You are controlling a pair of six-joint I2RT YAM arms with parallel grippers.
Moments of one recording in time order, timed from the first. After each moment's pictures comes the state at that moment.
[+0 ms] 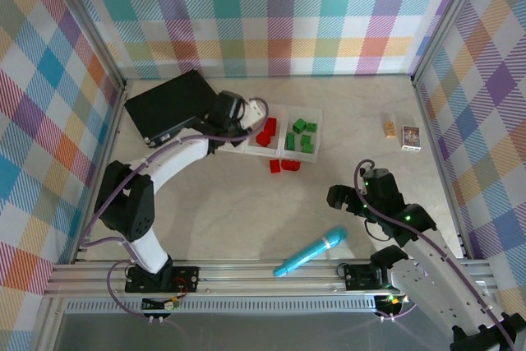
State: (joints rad) left arm -0.50 1.70 1.33 -0.35 -0.14 0.53; right arm 0.42 0.63 0.55 -0.78 -0.03 0.60
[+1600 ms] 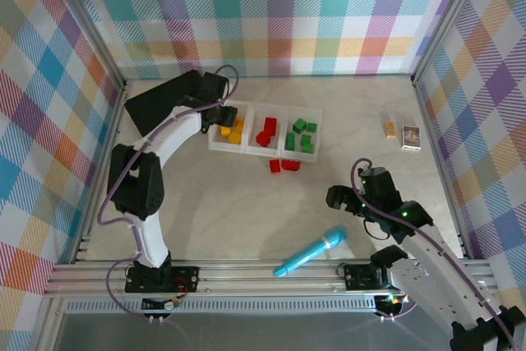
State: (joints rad) left arm -0.35 1.84 1.53 -0.54 -0.19 0.02; right arm 0.42 0.67 0.55 -0.78 -0.03 0.60
